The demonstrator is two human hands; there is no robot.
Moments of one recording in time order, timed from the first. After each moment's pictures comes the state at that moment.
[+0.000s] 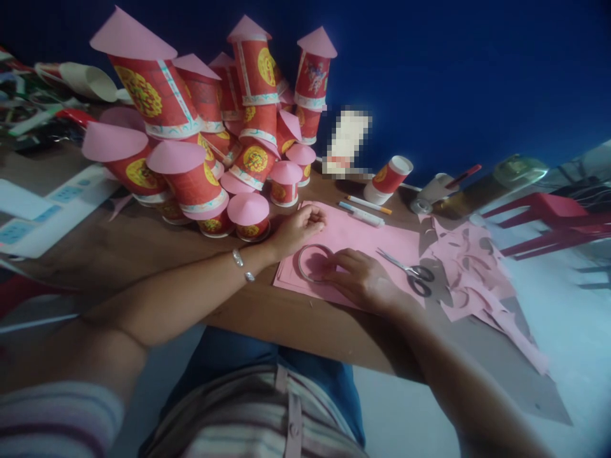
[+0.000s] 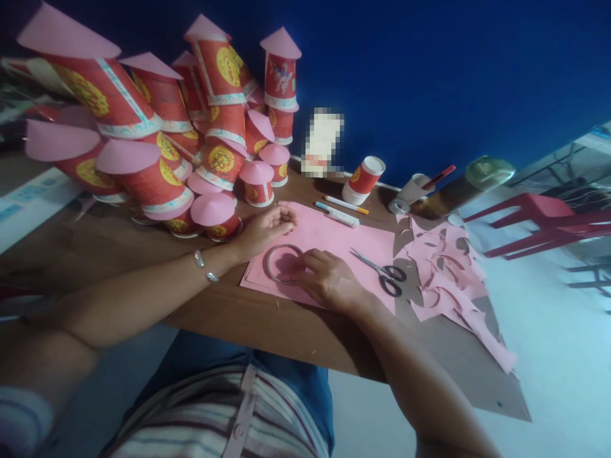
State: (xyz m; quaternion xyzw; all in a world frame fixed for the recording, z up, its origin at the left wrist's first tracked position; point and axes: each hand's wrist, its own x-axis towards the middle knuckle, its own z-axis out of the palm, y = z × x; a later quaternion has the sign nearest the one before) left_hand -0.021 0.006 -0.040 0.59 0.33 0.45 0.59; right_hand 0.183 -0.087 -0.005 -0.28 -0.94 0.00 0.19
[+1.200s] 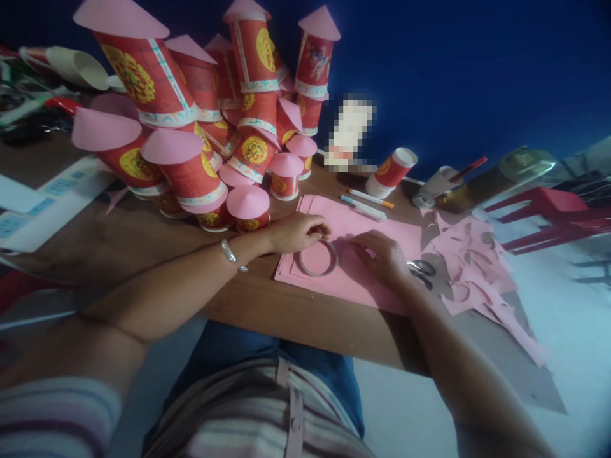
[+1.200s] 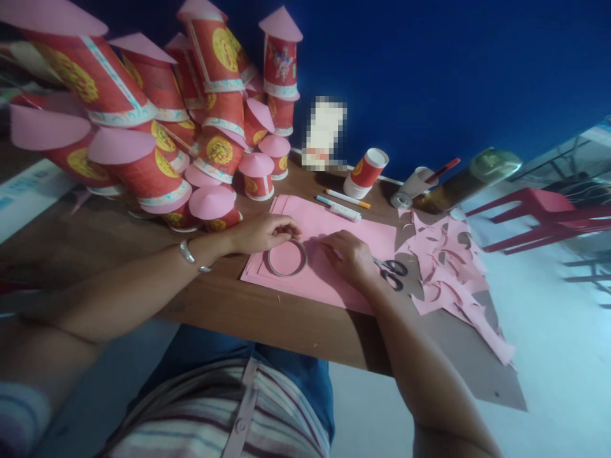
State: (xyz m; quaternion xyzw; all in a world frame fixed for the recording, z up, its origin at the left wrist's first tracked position) left_hand -0.041 0.005 -0.017 0.81 0.30 0.23 0.45; right_hand 0.216 -0.063 -0.024 -0.46 -0.84 0.04 0.27
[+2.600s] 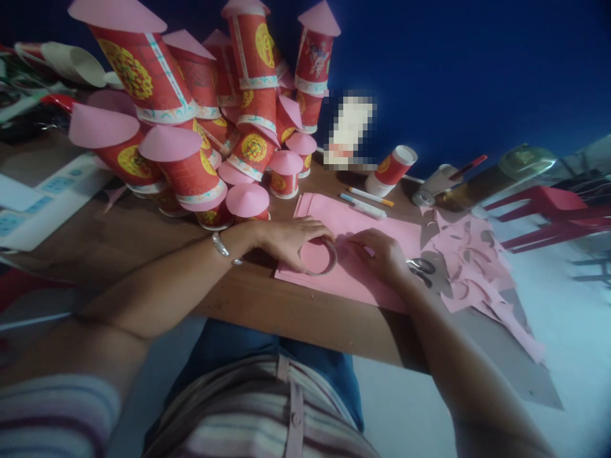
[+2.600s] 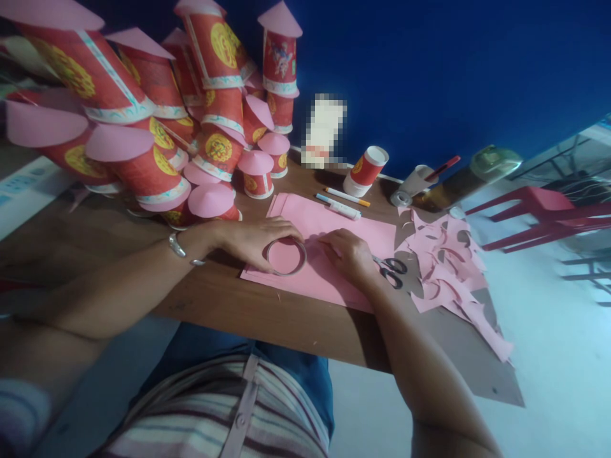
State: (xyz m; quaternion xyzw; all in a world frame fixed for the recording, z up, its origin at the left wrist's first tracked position) left_hand -0.057 0.008 0.003 0.92 0.16 0.03 0.35; right_hand 0.216 -0.063 -0.026 -0.47 -0.84 0.05 0.28
